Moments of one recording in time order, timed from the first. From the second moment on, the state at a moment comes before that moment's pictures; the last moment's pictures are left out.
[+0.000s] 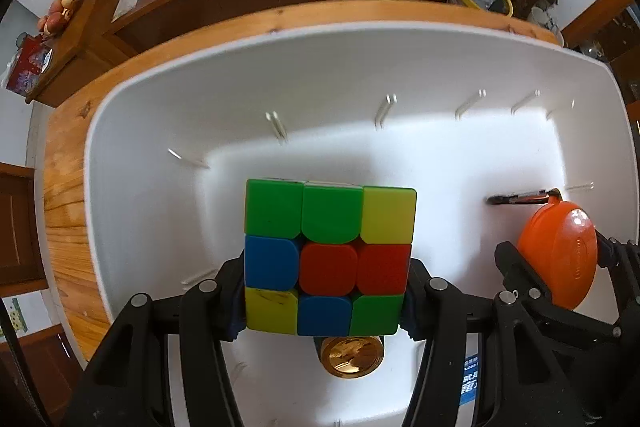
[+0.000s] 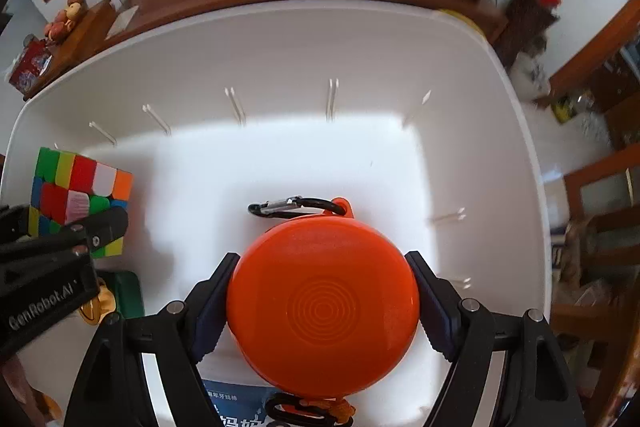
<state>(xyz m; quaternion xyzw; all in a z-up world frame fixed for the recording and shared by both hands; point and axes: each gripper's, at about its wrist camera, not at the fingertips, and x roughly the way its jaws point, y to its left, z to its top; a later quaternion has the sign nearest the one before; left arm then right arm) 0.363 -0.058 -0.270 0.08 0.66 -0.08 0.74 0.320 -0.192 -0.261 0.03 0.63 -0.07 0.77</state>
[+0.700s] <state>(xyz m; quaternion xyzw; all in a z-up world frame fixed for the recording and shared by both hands) 0.334 -0.065 -0.238 0.06 0.64 -0.09 0.76 0.301 -0.191 -0.235 0.08 0.63 0.01 0.77</state>
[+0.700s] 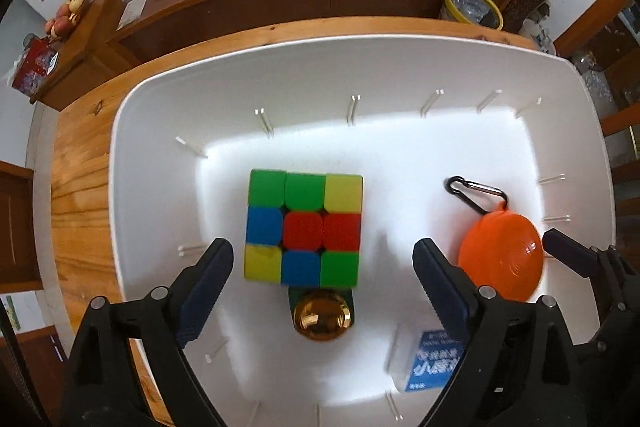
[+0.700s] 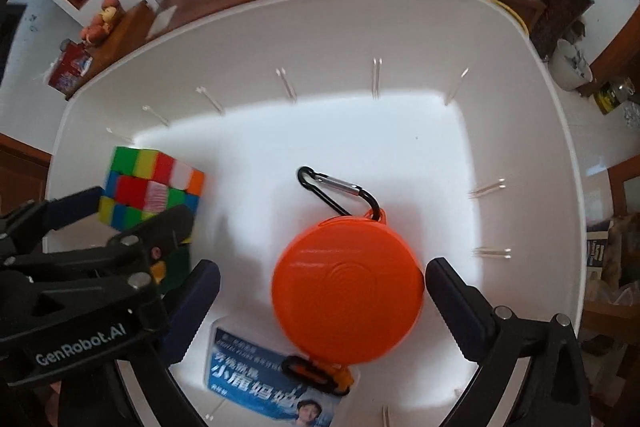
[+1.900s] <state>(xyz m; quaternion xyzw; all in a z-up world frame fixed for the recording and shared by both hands) 0.205 0.006 -0.130 0.00 0.57 -0.07 0.82 0.143 -0.225 -0.101 0.08 0.50 0.12 0.85</state>
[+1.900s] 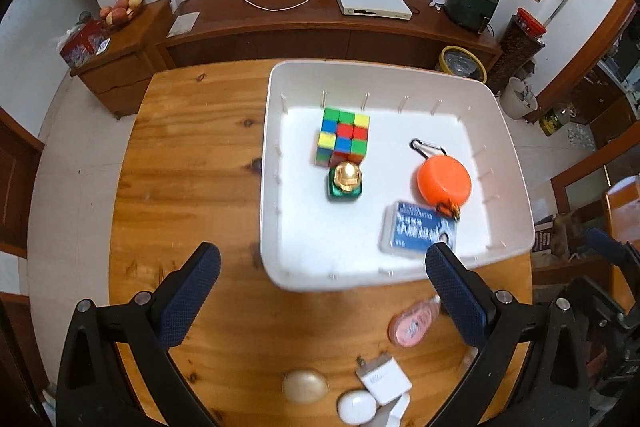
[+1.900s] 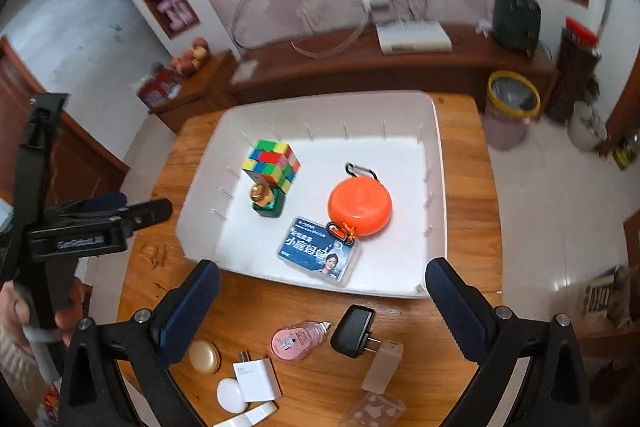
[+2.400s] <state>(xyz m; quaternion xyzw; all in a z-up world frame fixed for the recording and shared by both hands) 0.117 0.009 -0.093 0.00 0.50 -0.10 0.86 0.052 -0.234 -0.084 0.10 0.50 0.12 0.85</state>
